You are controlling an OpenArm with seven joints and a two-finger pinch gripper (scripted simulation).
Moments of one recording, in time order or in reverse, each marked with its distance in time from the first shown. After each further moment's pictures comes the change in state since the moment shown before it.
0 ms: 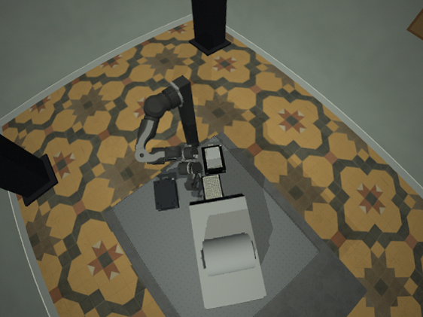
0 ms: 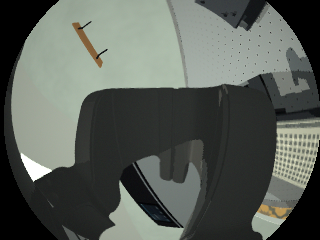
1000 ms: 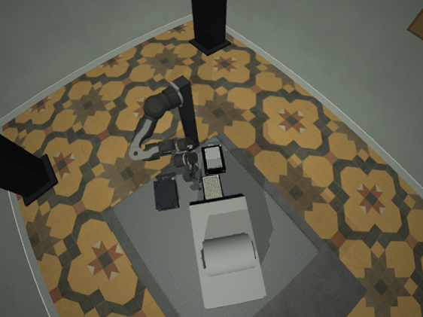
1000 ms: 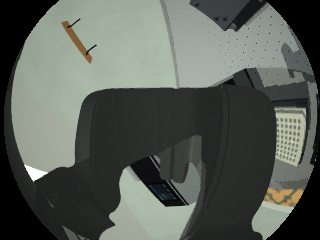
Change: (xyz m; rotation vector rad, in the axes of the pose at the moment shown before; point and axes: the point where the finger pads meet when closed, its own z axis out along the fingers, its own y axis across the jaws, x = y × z) arm 0.002 -0.001 -0.043 -0.106 -0.103 0.000
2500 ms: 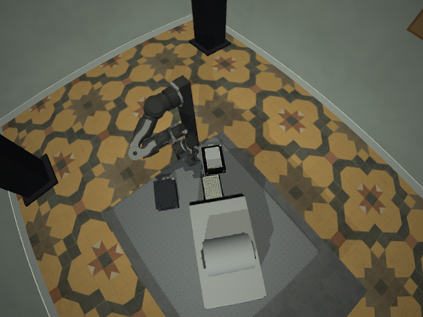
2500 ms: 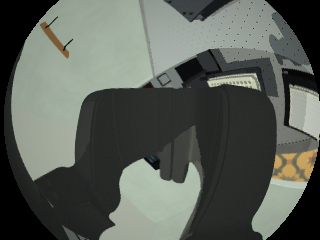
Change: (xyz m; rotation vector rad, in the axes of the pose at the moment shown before) arm -0.018 0.030 -0.071 -0.222 -0.185 -0.002
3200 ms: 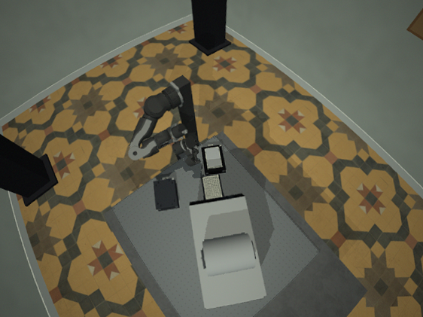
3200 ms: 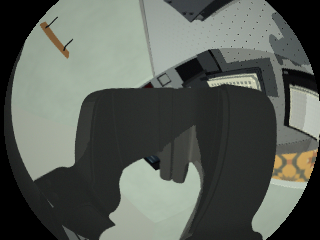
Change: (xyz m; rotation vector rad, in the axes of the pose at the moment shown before) arm 0.000 0.000 0.000 0.001 0.001 0.000
